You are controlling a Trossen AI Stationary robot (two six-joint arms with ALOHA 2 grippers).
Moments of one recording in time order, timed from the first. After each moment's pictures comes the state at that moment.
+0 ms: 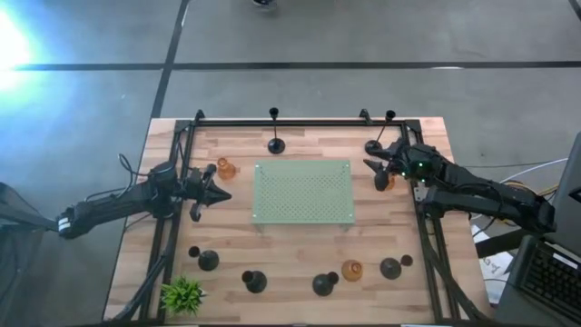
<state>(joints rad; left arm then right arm) 0.36 0.19 0.01 0.09 0.52 -0.21 -0.44 0.51 0.33 -0.18 0.08 0.18</state>
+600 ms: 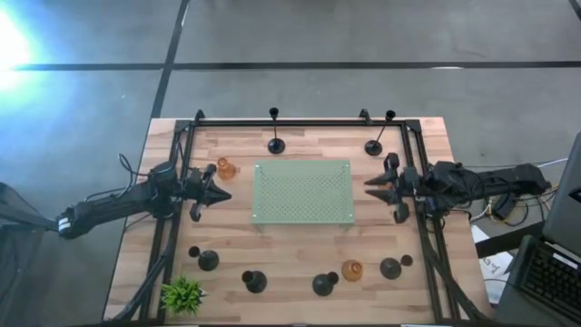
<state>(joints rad) 0.36 0.19 0.01 0.09 0.52 -0.21 0.14 0.47 0.37 0.16 0.08 0.06</state>
